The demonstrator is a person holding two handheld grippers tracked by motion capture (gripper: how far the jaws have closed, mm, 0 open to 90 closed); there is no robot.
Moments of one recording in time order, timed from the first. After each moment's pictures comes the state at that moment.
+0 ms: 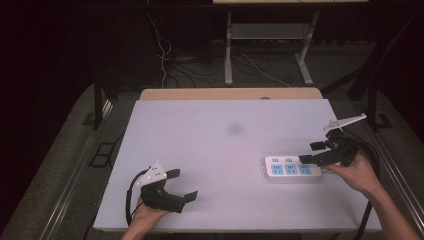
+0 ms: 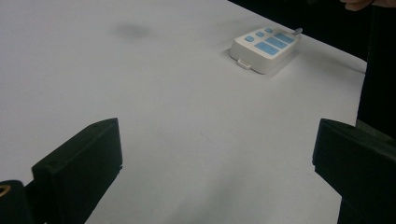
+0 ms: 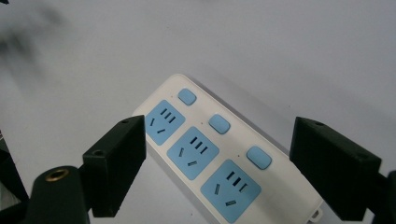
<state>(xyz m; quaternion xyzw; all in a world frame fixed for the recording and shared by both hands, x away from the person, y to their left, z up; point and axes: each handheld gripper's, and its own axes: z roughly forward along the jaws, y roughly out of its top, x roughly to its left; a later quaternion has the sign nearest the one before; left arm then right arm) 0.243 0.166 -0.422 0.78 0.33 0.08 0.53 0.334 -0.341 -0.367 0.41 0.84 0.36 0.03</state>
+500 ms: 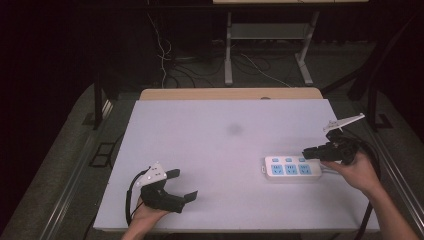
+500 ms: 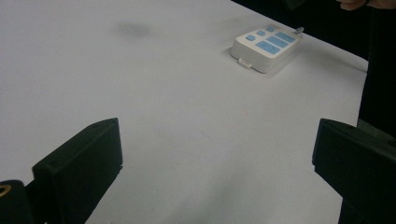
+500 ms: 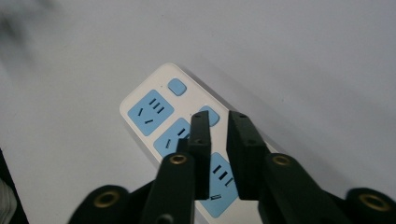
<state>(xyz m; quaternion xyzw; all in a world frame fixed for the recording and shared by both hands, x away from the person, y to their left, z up) 0.242 0.167 -0.423 0.78 0.33 0.08 0.53 0.341 -0.347 -0.374 0.40 0.85 0.35 0.02</state>
